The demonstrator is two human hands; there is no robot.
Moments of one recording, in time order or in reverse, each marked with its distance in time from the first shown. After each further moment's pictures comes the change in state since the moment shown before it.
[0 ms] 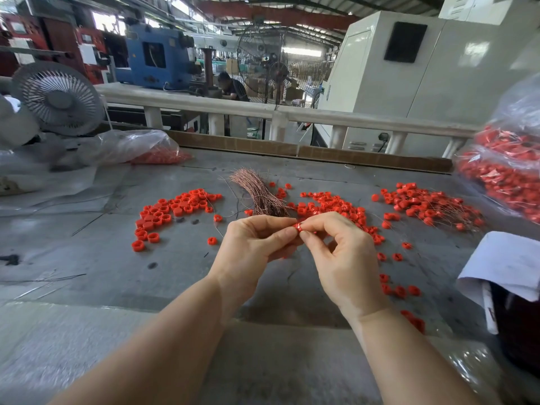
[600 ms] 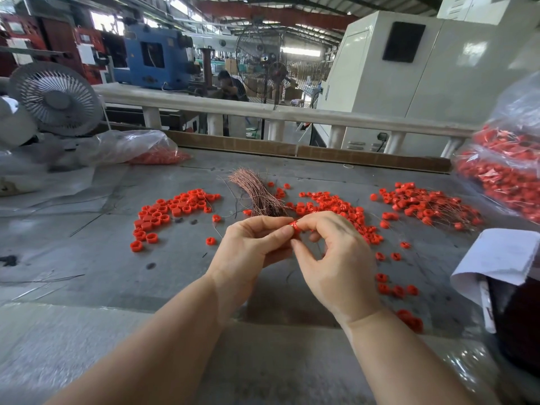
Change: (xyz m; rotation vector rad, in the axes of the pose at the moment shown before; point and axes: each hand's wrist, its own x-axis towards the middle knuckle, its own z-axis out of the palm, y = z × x) left_hand 0.000 0.000 -0.001 -0.080 0.013 -0.104; right_hand -0.003 -0.008 0.001 -0.174 0.024 -0.089
